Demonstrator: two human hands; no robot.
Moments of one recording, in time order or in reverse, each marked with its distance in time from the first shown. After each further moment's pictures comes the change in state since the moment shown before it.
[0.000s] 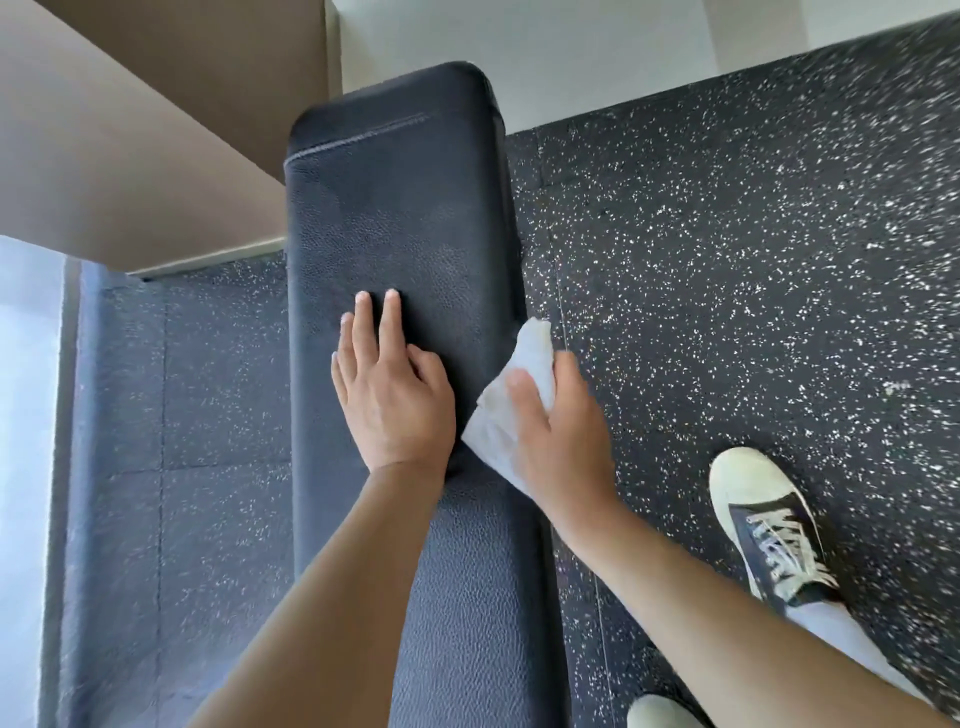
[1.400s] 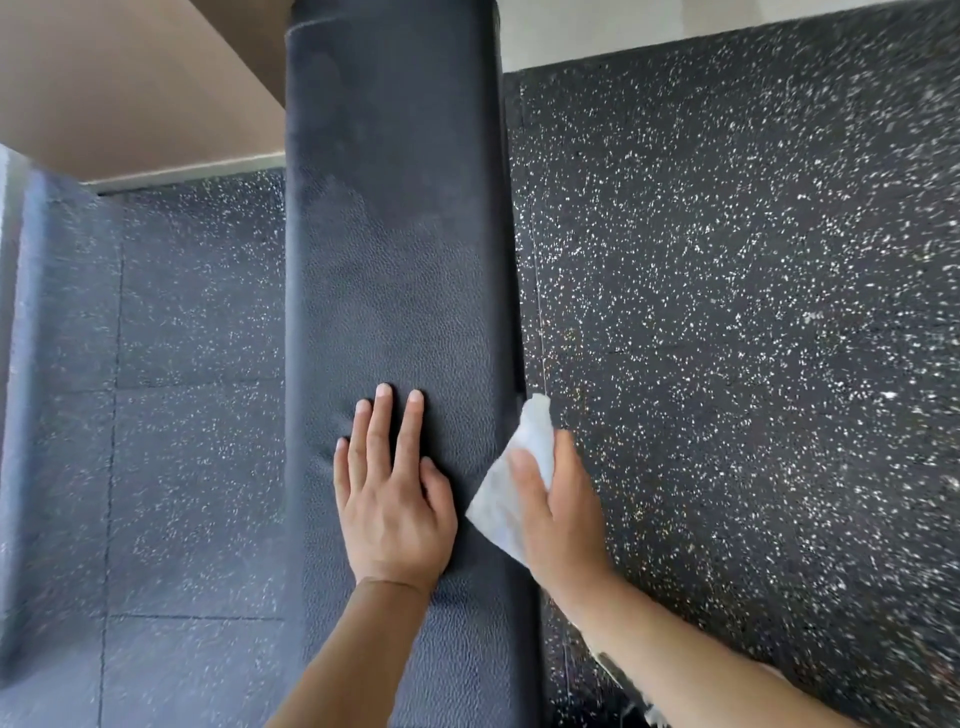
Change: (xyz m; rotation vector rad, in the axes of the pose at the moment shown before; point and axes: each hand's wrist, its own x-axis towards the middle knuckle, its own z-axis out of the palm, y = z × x) left_hand -0.236 -0.098 -0.040 0.108 -0.096 0.158; right_hand -0.207 0.066 -0.032 -0.111 -0.062 0.059
